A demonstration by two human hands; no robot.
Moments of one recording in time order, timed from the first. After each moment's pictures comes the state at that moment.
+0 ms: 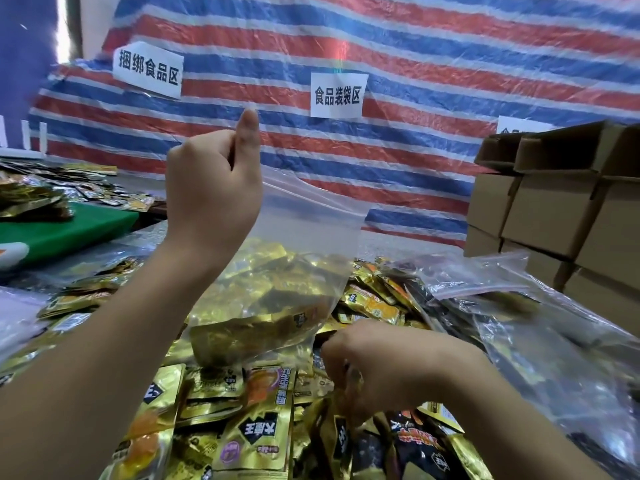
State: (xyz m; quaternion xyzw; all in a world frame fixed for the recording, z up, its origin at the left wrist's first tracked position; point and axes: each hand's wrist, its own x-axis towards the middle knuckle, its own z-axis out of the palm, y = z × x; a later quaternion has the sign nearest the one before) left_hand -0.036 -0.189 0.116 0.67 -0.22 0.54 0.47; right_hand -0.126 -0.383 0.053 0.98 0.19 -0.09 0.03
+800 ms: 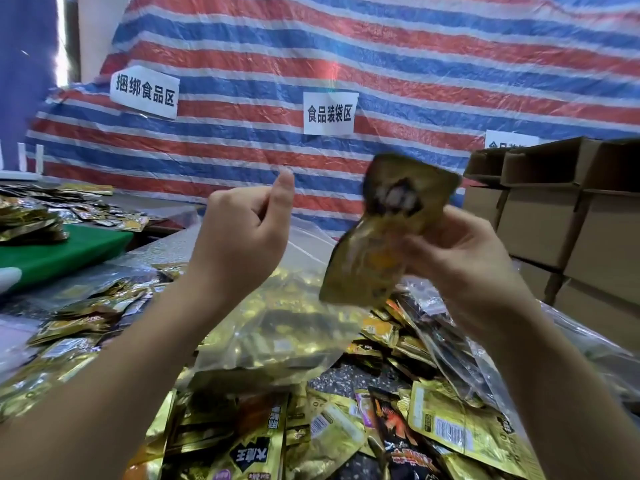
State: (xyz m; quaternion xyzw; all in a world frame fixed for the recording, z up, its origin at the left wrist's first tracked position) left_hand -0.045 -0.209 0.106 0.67 -0.35 0.47 0.46; right_hand -0.151 -0.409 0.123 0.71 0.25 0.25 -0.61
